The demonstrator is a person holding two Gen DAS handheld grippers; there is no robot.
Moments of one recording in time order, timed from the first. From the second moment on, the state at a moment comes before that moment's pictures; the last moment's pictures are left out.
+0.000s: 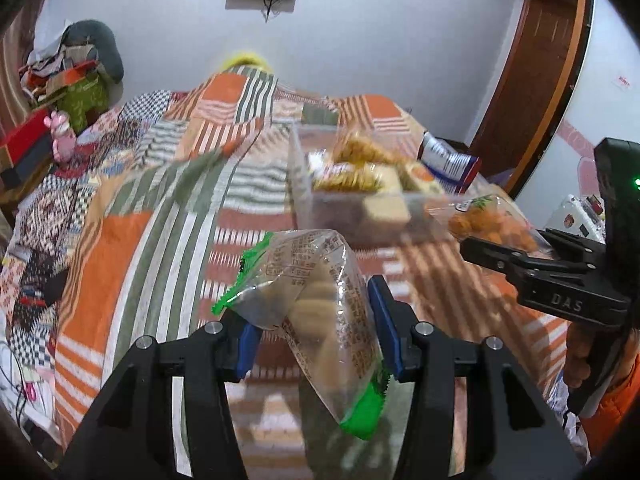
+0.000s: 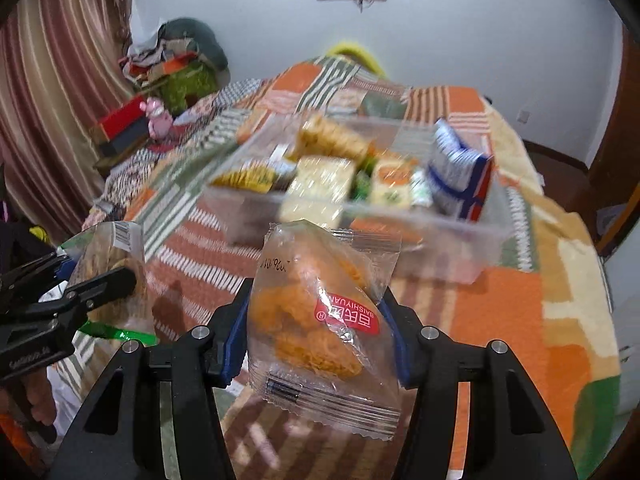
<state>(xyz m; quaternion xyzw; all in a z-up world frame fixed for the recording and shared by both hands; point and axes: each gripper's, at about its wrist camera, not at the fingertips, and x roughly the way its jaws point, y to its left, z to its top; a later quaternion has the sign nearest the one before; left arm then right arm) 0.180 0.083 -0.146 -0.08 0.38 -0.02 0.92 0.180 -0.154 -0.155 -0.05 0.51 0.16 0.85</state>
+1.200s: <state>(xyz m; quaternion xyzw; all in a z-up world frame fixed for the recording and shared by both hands) 0.344 0.039 -0.129 -0.06 0.36 -0.08 0.93 0.262 -0.183 -0.167 -0.05 0.48 0.12 0.87</state>
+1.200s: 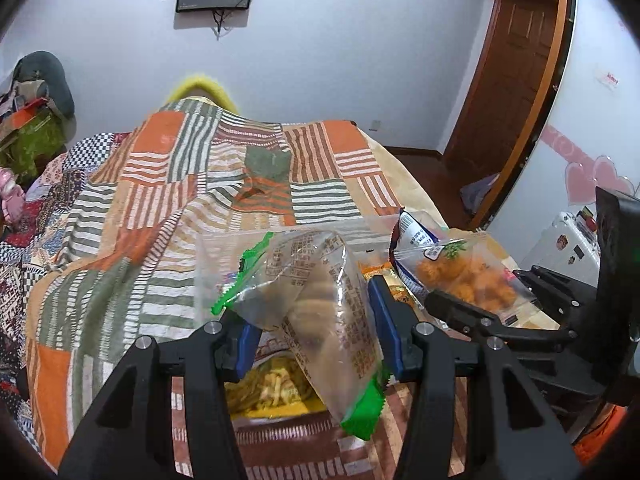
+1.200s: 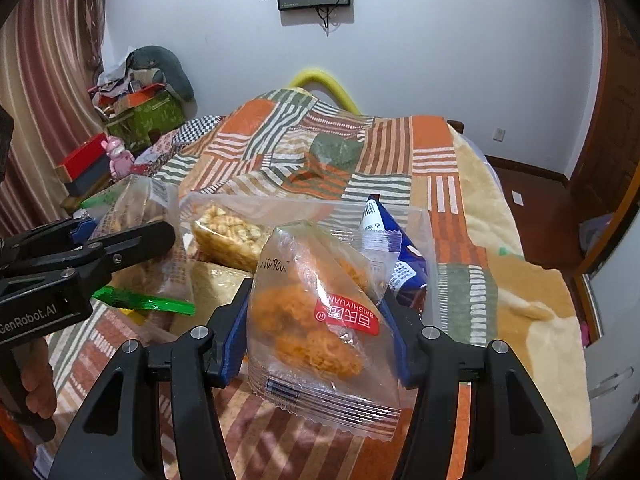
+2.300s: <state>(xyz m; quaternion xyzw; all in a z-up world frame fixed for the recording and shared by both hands) 0.201 0.041 0.001 -0.06 0.21 -0.05 0.98 0.180 -0.194 -0.014 -0.03 0.35 0.14 0.93</state>
